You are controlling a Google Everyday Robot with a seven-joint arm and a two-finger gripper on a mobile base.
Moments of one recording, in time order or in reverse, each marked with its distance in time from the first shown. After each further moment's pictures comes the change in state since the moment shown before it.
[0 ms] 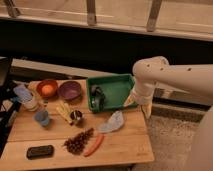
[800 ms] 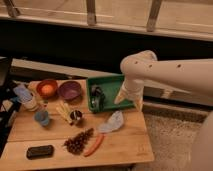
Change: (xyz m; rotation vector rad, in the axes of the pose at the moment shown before) arm 0.021 0.063 -0.028 -0.020 -0.070 -0.204
